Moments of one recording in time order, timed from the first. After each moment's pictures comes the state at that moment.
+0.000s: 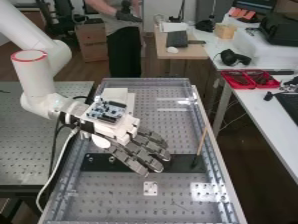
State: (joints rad) arm 1.50 -1.96 -2.03 -2.41 -1.28 -0.72
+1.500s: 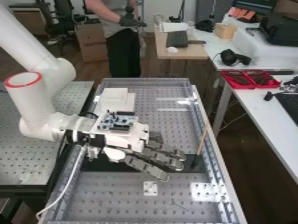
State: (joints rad) arm 1.37 -2.07 -1.96 -2.28 -1.58 -0.82
